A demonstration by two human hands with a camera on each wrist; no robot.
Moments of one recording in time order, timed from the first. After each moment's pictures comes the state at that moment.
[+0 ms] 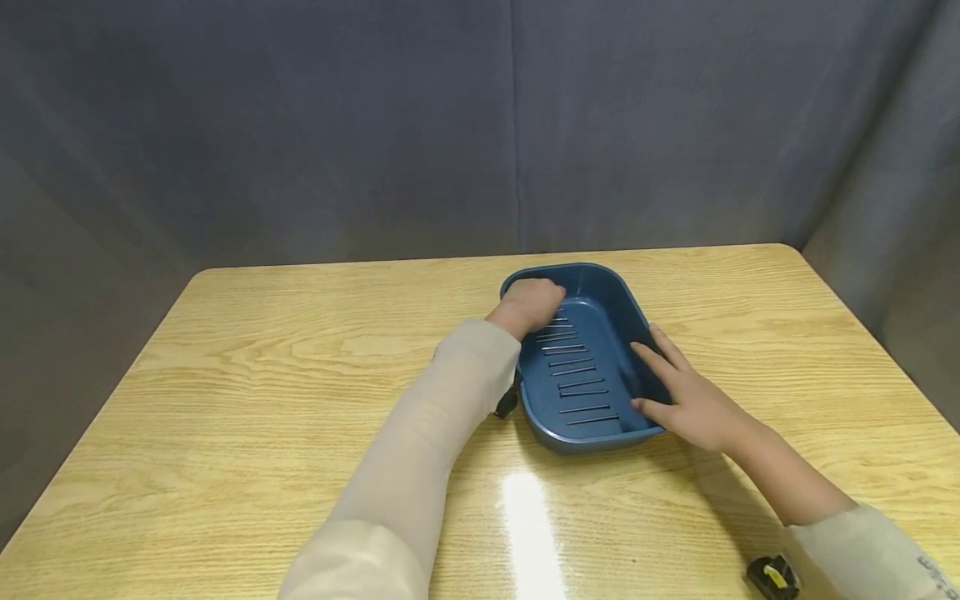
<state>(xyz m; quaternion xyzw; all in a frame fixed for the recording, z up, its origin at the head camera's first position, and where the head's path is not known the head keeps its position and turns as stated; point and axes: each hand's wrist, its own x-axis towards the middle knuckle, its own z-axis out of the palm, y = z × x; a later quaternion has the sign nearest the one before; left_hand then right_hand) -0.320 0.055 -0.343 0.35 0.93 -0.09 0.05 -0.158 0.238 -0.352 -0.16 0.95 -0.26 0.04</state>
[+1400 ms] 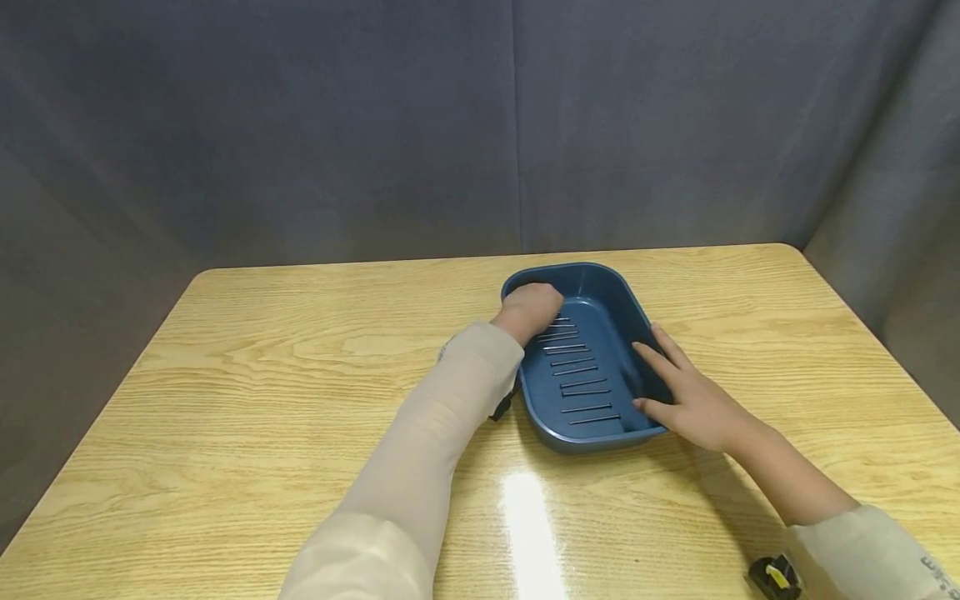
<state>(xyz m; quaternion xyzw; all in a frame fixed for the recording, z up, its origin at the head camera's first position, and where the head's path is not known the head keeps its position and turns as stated) -0.320 0.059 -0.354 0.30 0.95 -0.07 0.07 -0.159 0.241 -0.356 -0.16 0.95 -0.26 0.04</state>
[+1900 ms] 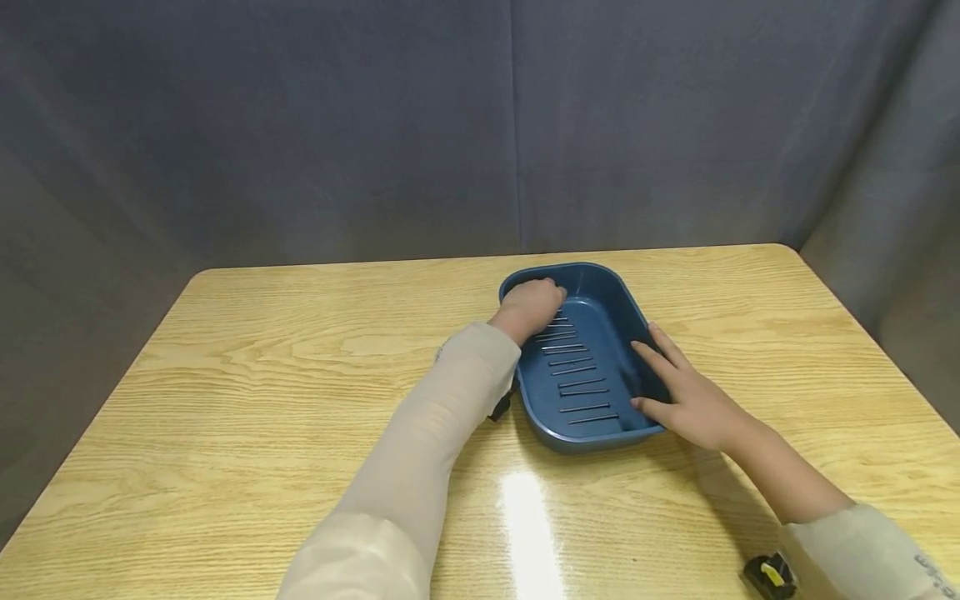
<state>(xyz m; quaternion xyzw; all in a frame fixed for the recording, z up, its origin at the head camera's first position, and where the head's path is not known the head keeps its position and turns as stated) -0.328 0.061 -0.357 0.32 0.94 -0.08 0.07 -0.161 0.240 -0.356 -0.16 0.95 -0.26 0.04</state>
